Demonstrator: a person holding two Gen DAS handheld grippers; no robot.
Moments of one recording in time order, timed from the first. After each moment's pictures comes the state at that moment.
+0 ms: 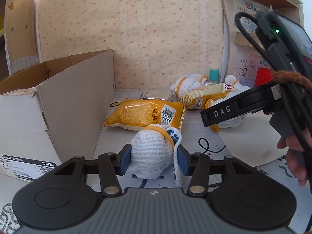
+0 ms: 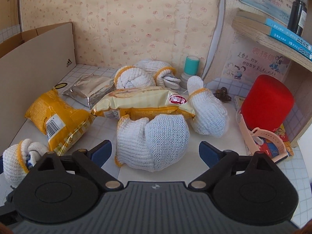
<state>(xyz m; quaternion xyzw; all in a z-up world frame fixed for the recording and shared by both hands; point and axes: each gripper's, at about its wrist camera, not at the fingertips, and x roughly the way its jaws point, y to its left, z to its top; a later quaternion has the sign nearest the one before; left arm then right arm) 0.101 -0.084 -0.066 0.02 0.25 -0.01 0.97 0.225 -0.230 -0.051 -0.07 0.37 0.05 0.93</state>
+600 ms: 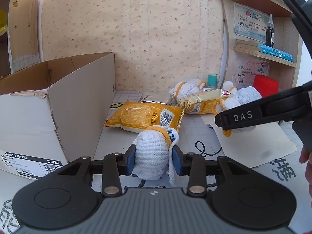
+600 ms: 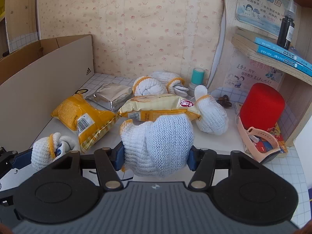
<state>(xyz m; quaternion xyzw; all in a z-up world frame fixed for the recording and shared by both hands) 0.095 -0.081 -0.058 0.01 0.24 -0.01 0.97 0.165 -0.231 -0.018 -0.06 0.33 0.08 0.94</state>
